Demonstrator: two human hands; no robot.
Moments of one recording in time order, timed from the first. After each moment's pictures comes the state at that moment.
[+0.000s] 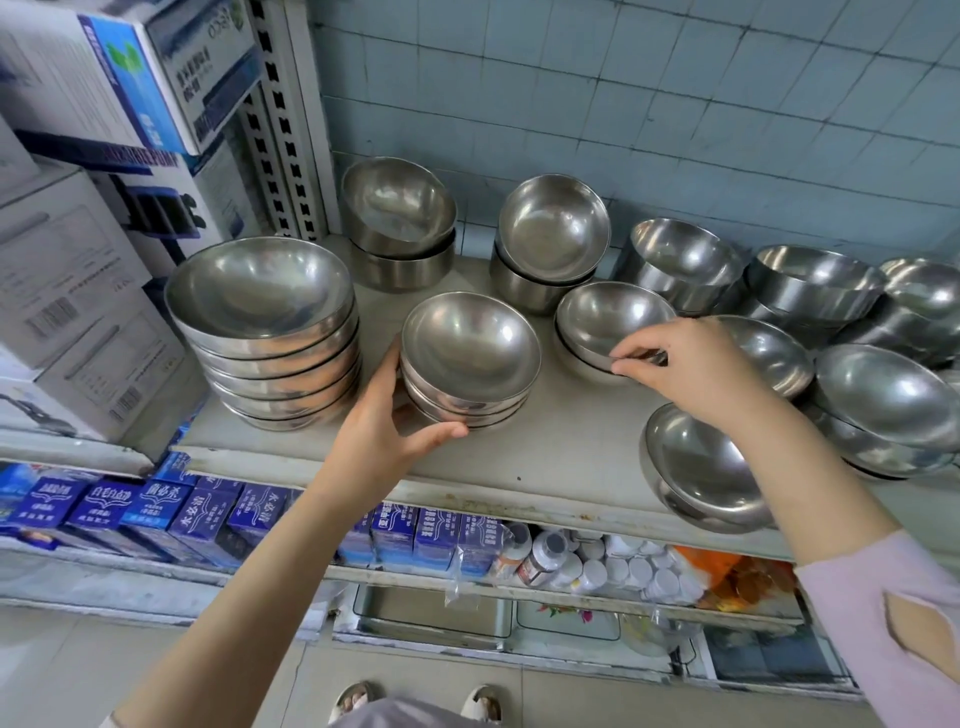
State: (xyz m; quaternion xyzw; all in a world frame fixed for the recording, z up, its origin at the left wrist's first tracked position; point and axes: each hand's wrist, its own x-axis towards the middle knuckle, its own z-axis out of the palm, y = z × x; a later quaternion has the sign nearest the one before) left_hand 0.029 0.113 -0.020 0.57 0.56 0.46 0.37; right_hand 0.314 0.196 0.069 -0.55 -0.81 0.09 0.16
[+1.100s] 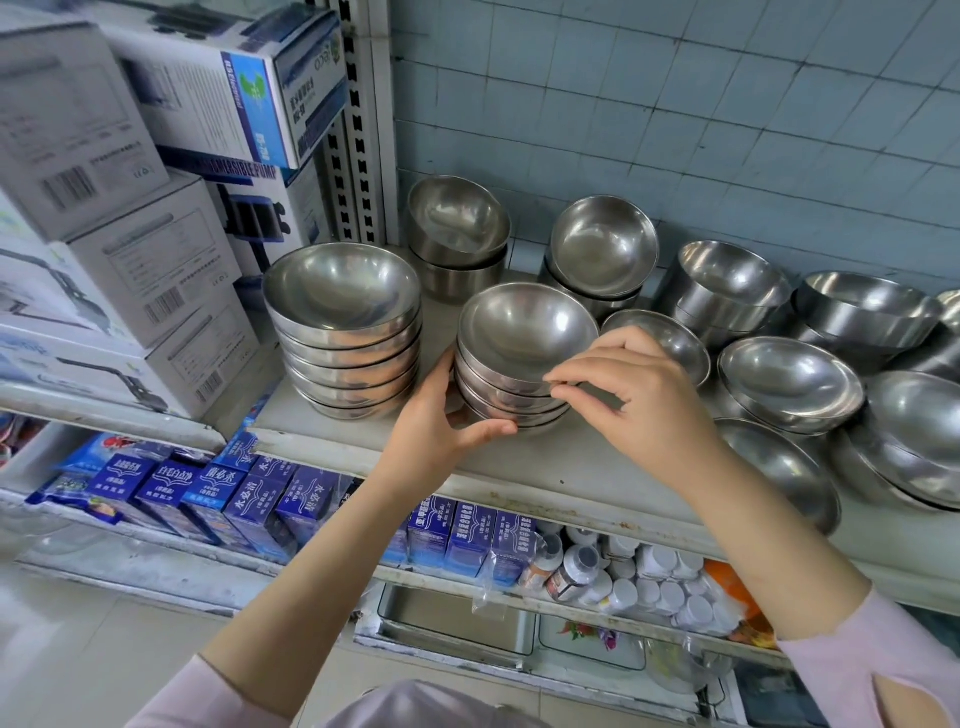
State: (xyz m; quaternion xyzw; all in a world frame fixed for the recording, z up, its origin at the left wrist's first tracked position) left_hand 0.030 0.111 -0.019 0.56 0.57 0.47 0.36; right_hand 0.238 0.154 0.050 -0.30 -0.88 0.03 0.36
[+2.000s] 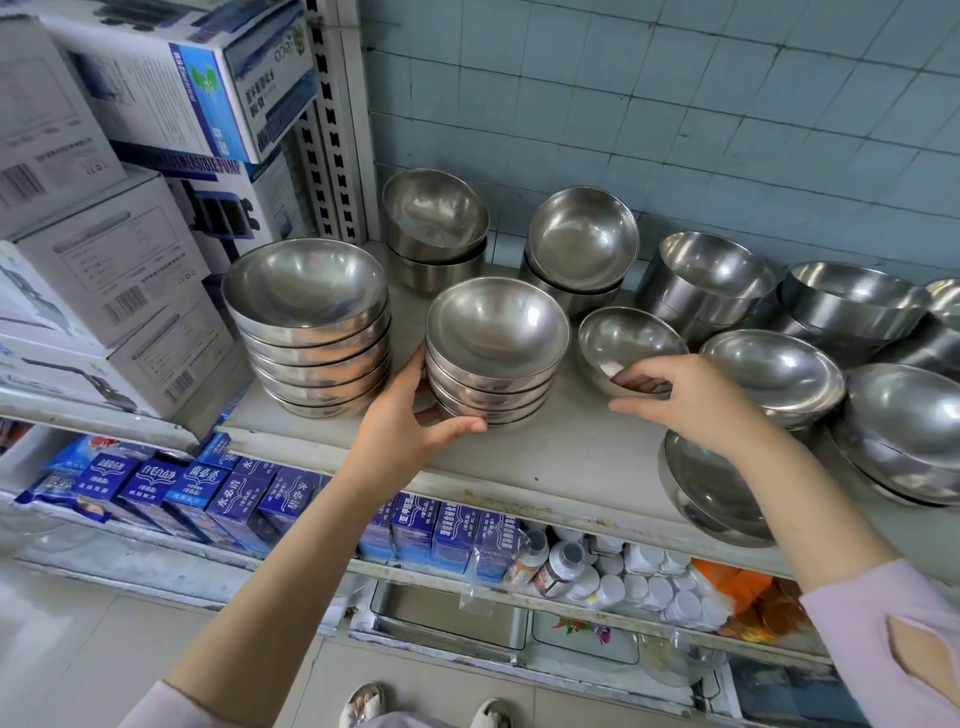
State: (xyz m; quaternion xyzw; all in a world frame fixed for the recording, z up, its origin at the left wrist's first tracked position) left_hand 0.030 0.111 -0.021 0.56 0.60 0.46 0.33; right_hand 0.319 0.202 0.034 -0.53 -0.79 0.26 0.17
